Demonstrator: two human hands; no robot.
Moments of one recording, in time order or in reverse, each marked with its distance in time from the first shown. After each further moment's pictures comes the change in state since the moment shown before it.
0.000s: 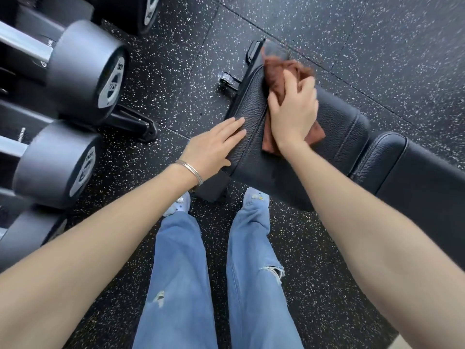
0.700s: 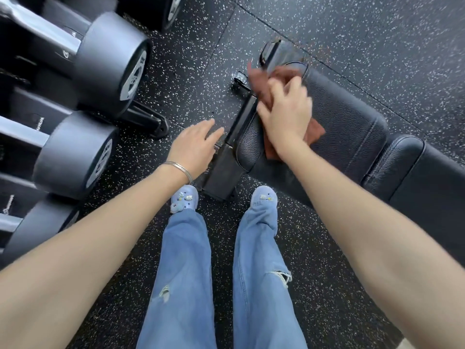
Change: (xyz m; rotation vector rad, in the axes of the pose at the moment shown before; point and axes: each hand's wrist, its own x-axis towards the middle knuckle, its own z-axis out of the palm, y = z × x) left_hand -0.040 -0.045 0.020 -0.026 0.025 -0.226; right_hand -0.022 -0.043 0.005 -0.095 -0.082 -0.180
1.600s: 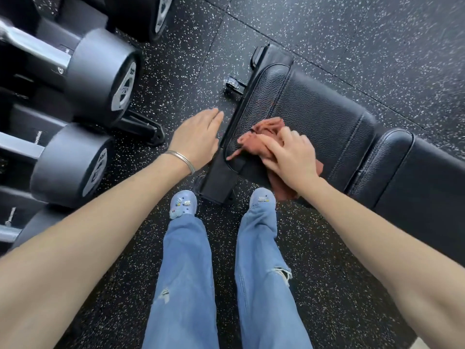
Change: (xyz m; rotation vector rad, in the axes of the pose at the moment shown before) left_hand 0.025 0.023 -0.028 0.034 0.047 0.022; right_hand -0.067 0.071 -0.004 -0.016 -0.094 -0.444
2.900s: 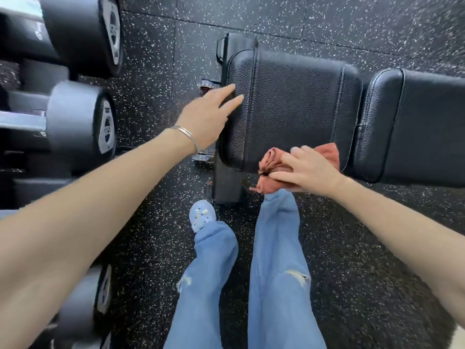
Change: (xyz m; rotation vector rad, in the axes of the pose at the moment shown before) left_hand 0.061 0.010 -0.035 0.093 -0.045 0.418; right_hand -0.073 0.009 0.020 -0.085 -0.017 -0.323
